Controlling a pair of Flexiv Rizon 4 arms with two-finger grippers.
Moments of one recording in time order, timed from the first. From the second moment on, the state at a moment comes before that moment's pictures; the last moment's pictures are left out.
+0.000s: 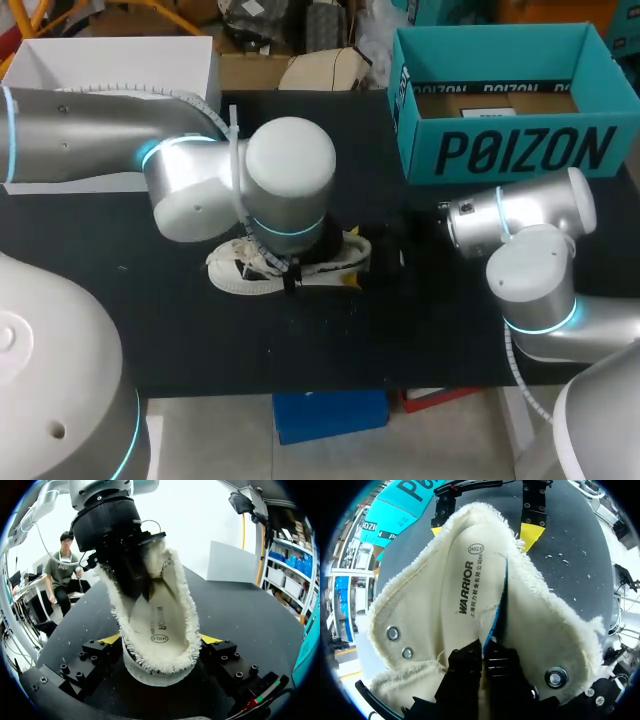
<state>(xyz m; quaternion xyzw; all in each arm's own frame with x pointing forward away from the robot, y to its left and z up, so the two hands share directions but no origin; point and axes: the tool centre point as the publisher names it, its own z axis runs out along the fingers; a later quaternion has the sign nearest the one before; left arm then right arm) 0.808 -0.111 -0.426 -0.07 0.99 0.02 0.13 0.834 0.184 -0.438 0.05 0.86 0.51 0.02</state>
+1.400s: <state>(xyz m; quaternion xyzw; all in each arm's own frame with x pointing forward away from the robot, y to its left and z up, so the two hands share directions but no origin) 0.807 -0.118 -0.394 -0.03 0.99 -0.11 0.10 0.834 0.182 -0.439 0.05 0.86 0.51 0.02</state>
